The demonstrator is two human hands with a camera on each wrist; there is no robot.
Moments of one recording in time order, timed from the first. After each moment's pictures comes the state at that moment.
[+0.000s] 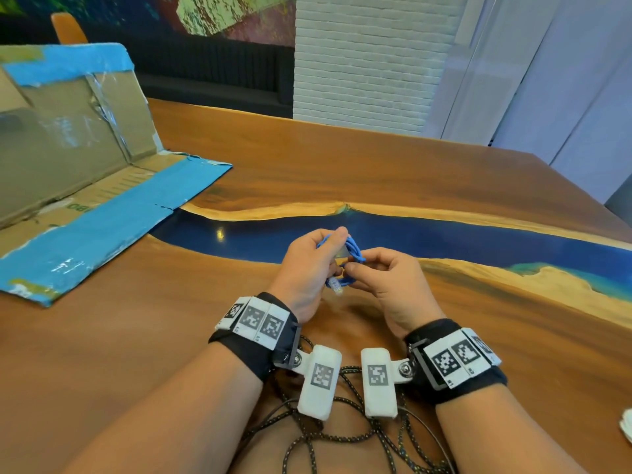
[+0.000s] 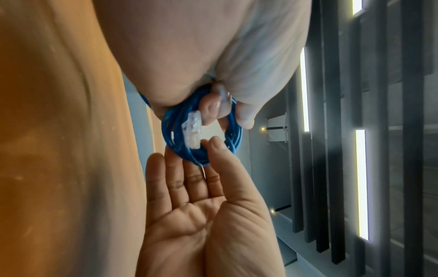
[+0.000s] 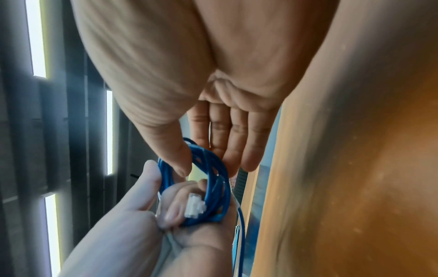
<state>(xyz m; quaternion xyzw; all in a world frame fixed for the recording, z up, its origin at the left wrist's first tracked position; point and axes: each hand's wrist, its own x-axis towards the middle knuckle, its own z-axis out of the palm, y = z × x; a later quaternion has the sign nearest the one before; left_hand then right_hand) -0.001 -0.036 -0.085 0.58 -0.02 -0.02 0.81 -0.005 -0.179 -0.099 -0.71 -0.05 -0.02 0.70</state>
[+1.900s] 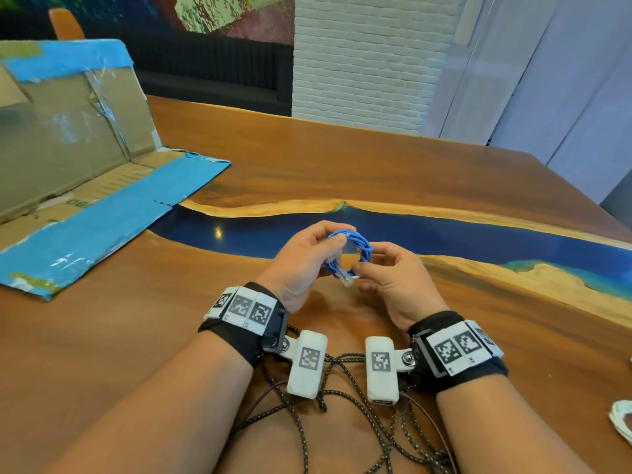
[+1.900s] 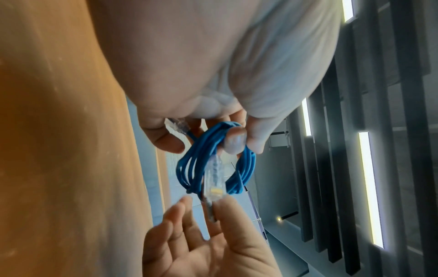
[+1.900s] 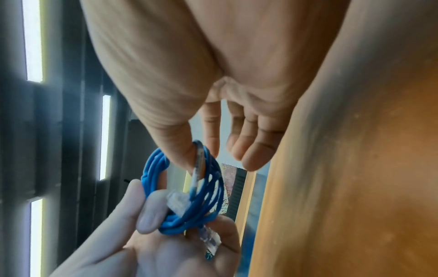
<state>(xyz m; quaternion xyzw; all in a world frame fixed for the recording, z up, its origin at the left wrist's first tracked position) 0.005 -0.021 -0.093 0.63 -0.11 -0.04 0.76 0.001 -0.191 -0.102 -0.68 0.00 0.02 0.73</state>
